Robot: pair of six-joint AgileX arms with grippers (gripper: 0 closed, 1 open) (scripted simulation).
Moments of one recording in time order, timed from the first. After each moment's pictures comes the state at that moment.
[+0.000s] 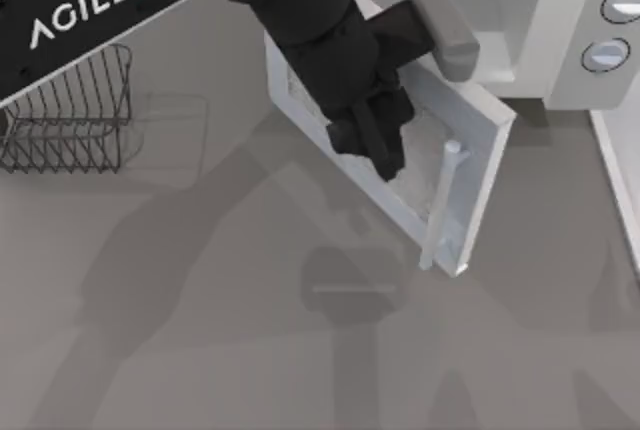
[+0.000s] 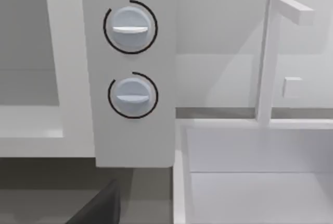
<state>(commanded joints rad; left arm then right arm) -0.69 2.02 1.90 -1.20 0.37 0.64 0.00 0.00 0.00 0.00 0.00 0.00</state>
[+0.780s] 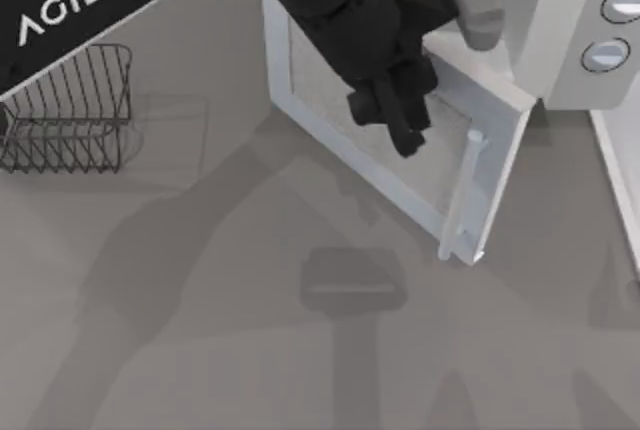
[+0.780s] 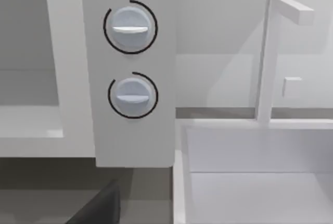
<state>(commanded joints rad) -0.71 2.02 1.98 -1.17 0.36 0.66 0.00 0.00 0.00 0.00 0.00 0.00</state>
